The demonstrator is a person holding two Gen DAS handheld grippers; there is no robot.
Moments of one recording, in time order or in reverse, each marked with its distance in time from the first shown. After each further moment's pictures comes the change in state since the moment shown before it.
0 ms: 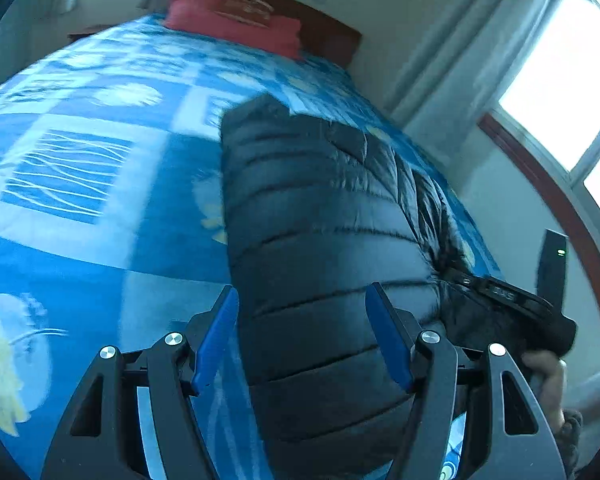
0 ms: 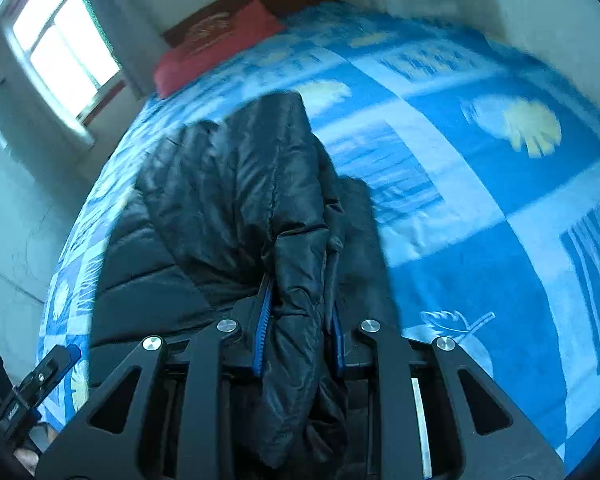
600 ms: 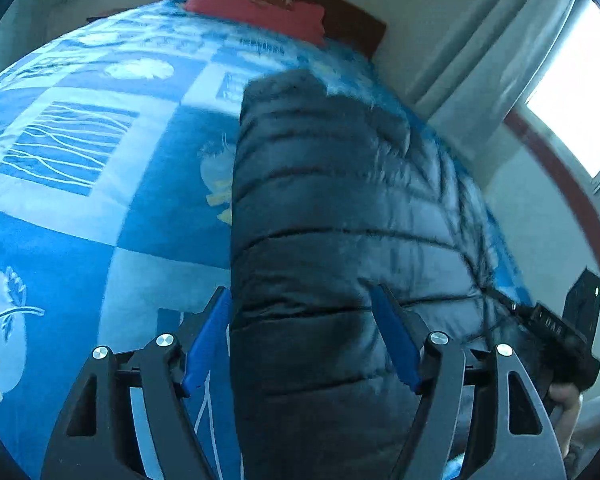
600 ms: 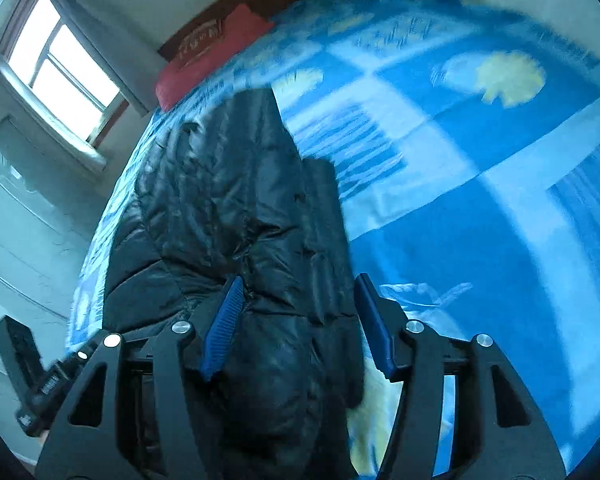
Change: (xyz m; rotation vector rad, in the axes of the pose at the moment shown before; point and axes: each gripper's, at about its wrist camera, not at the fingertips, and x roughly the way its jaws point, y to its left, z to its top) left arm 0.014 0.004 -0.006 -0.067 -0.002 0.061; right arm -0.053 -0.022 -0.022 0.022 -0.078 0.007
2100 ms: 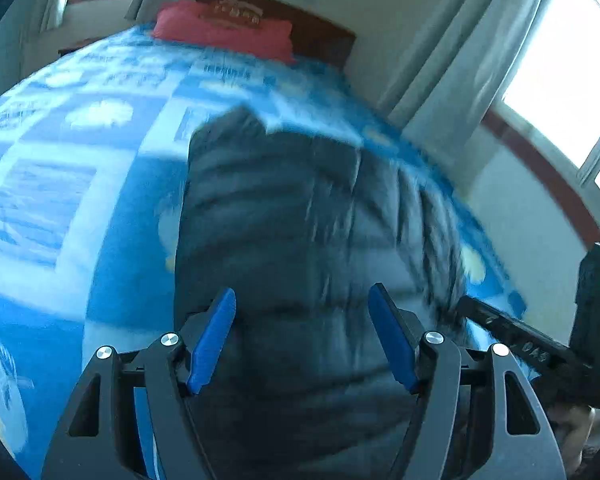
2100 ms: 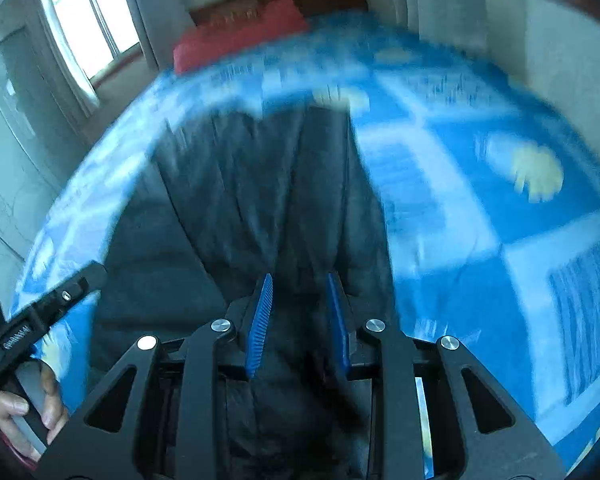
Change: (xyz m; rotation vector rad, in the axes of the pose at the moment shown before) left arm 0.022 -0.030 0.042 0.105 -0.059 -0.036; right arm 0.030 0.079 0.036 -0.255 -0.024 -0.050
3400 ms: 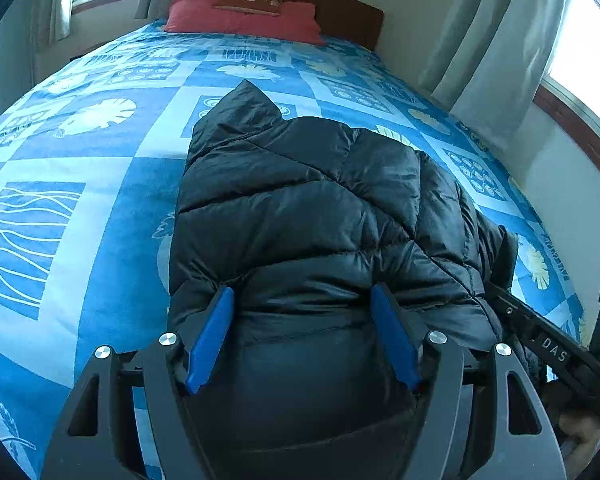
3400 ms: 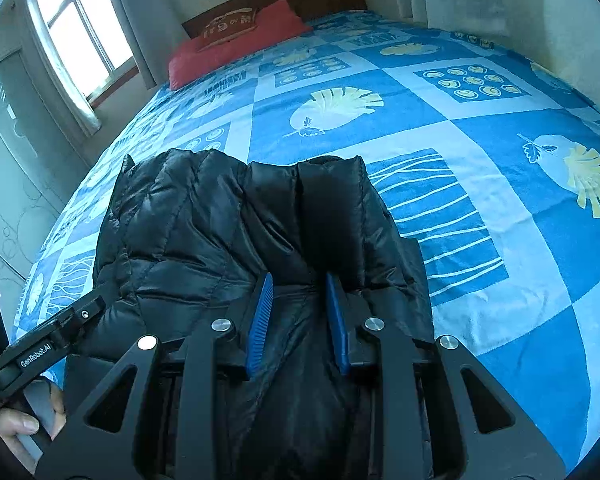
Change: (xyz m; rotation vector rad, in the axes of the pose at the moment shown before) left arm 0.082 0.004 0.017 0.033 0.083 0.178; right arm 0.093 -0.022 0.004 0.056 0.023 0.018
